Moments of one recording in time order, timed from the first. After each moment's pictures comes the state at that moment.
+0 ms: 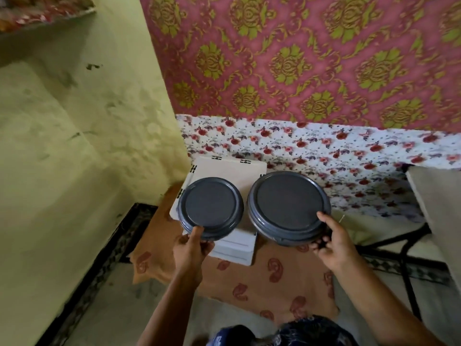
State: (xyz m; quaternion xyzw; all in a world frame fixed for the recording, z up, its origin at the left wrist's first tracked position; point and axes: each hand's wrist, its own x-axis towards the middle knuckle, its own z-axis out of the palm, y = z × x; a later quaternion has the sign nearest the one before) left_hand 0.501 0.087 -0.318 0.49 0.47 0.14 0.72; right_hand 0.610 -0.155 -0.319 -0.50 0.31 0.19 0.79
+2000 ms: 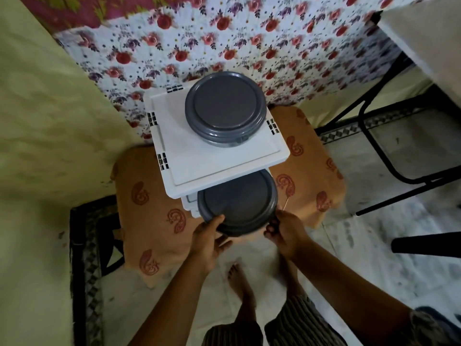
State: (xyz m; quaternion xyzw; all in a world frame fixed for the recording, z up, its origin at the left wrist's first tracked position) left_hand 0.511 0.230 -0.471 0.49 0.42 -0.29 0.71; right_hand 0.498 0.067 -0.453 -0.42 0.49 0.13 0.75
